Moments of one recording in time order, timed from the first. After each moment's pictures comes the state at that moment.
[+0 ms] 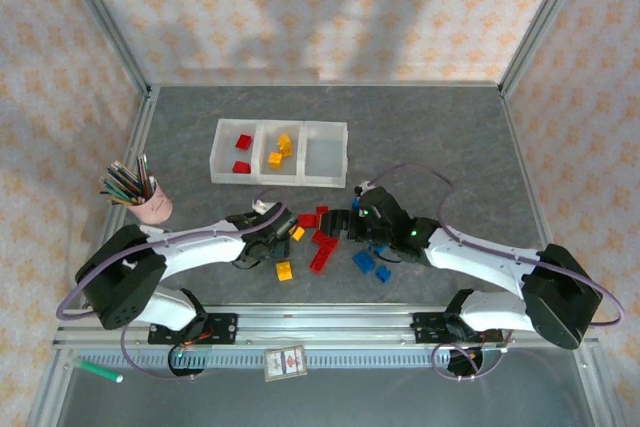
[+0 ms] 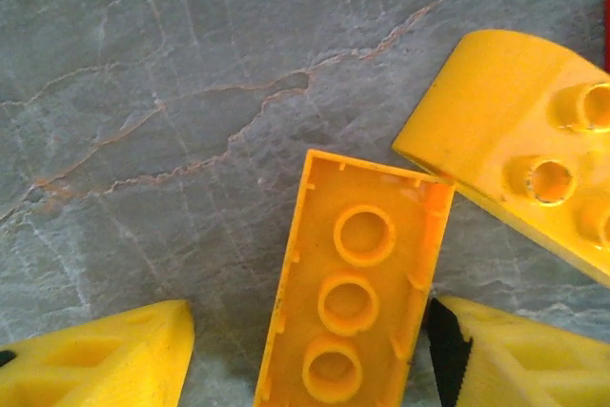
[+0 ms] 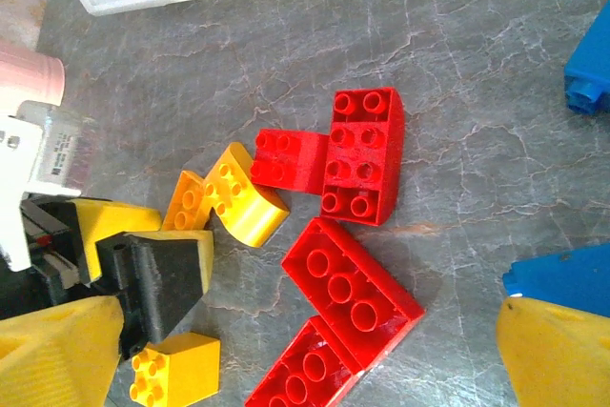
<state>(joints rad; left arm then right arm) -0.75 1.42 0.64 -0.51 -0.28 -0.75 0.84 1.22 0.62 -0.11 -0.06 0.82</state>
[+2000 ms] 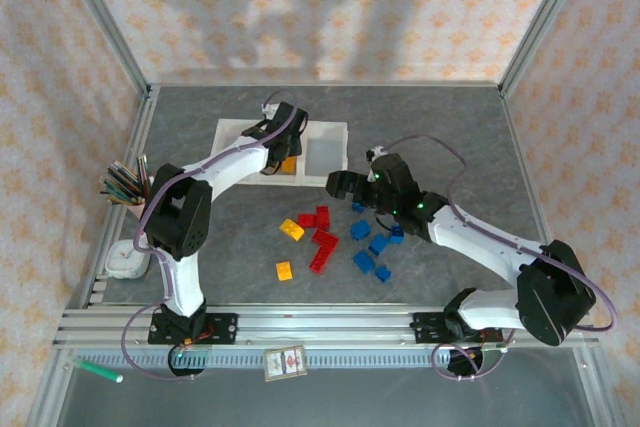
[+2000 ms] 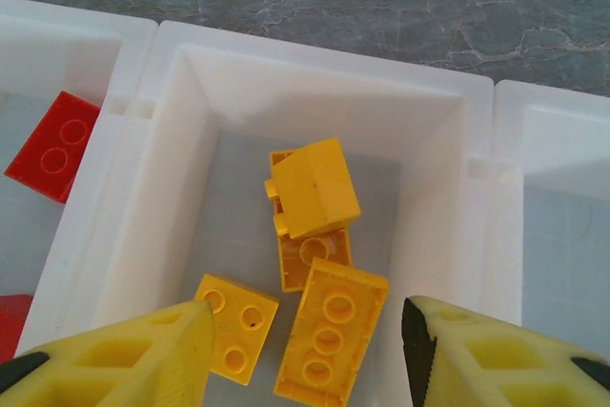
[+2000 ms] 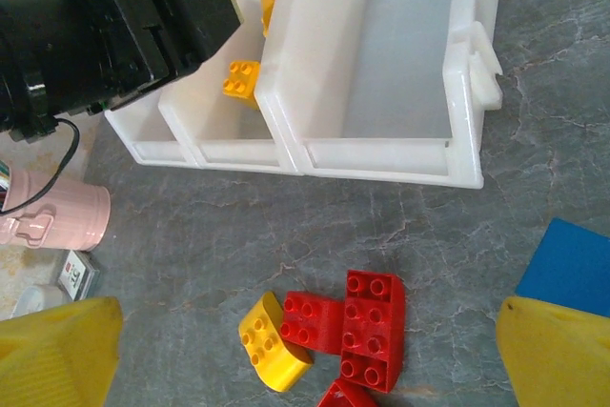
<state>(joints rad) -0.44 1.90 1.43 -0.47 -0.38 -0.55 0.66 1.27 0.78 -0.10 -0.10 0.76</state>
